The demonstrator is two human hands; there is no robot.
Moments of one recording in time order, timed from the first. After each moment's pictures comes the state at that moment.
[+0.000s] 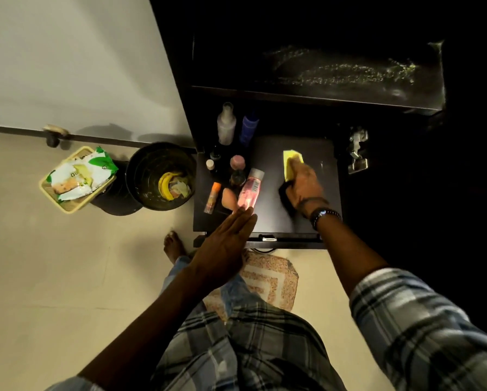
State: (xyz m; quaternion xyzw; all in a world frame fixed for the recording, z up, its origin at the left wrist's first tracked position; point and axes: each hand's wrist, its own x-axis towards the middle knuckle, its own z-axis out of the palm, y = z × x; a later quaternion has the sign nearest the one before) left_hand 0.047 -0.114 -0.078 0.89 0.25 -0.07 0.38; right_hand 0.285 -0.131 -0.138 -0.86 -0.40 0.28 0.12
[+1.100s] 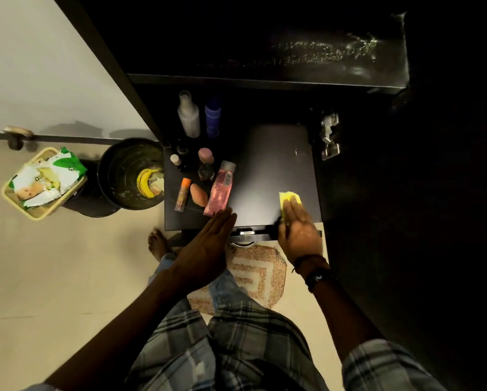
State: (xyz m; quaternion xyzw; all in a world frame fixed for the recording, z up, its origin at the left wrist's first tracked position) left_hand 0.058 -0.130 -0.108 0.87 0.24 -0.08 0.42; right_hand 0.252 -0.259 -0.149 -0.89 -0.41 0.21 0.06
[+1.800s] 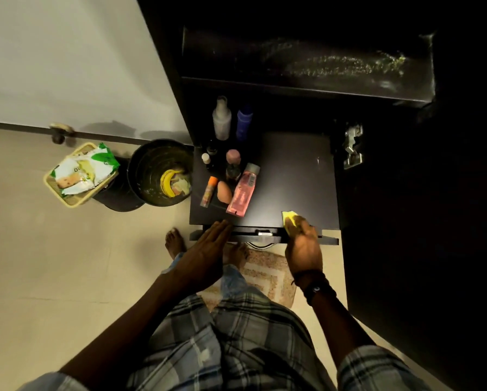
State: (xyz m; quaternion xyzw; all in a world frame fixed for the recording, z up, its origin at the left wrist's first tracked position) left_hand 0.012 -0.134 -0.103 0.86 0.32 -0.10 0.39; right_hand 0.217 -0.254 -0.148 -0.88 -0.42 0.20 0.14
